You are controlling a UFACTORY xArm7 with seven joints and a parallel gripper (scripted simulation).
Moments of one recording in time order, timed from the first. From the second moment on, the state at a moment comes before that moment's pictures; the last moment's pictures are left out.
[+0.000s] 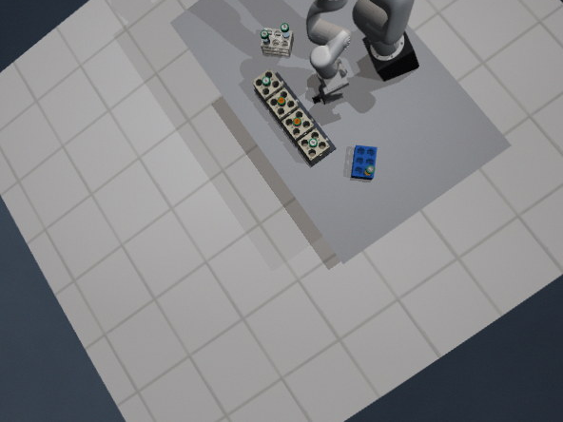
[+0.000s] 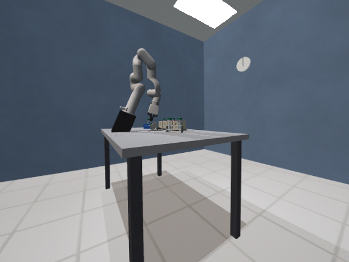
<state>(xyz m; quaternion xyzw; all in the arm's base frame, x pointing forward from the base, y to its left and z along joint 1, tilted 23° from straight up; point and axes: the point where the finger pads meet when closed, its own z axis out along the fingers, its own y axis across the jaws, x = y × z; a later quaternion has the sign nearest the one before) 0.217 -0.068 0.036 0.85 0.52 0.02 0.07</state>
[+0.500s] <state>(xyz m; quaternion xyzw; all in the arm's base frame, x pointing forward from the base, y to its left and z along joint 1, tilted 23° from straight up) 0.219 -0.069 0.031 0.85 0.52 0.02 0.07</state>
